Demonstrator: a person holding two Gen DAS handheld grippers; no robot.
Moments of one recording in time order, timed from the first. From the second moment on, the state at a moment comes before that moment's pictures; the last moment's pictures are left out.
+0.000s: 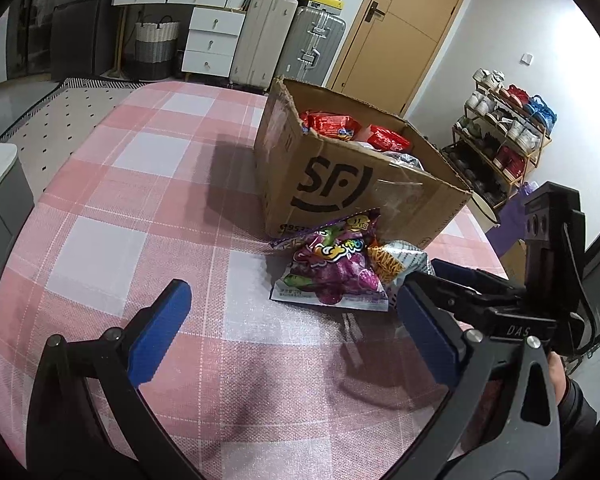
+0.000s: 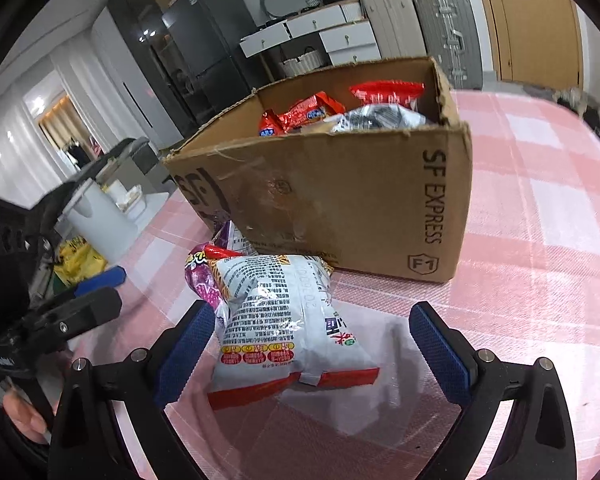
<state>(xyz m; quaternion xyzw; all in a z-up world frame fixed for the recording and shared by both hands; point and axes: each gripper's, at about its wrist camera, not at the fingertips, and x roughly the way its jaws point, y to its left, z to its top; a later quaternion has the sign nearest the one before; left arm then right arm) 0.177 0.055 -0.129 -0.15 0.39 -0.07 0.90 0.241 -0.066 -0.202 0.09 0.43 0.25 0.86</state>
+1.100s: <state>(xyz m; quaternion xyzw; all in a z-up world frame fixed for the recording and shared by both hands) 0.154 0.052 -0.121 -0.14 0.41 -0.08 0.90 0.196 -0.093 -0.174 0.10 0.39 0.26 0.88</state>
